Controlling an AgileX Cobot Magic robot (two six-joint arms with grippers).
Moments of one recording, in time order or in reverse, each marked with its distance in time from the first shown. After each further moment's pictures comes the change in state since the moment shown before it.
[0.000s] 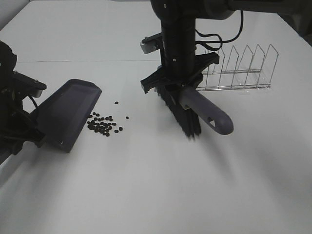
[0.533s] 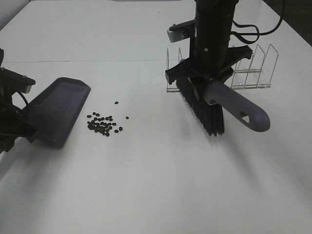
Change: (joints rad) left arm 0.046 -0.018 0.000 0.000 0.000 -0.001; right arm -0.082 -0.199 0.232 0.029 -0.053 0.003
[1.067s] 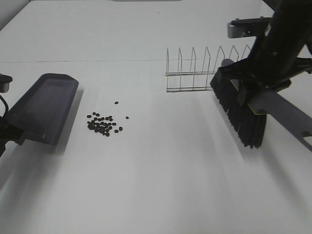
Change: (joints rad) left arm 0.046 -0.180 0.176 -0.079 -0.124 -0.037; right arm -0.167 -0.314 0.408 0.089 -0.210 -0.051
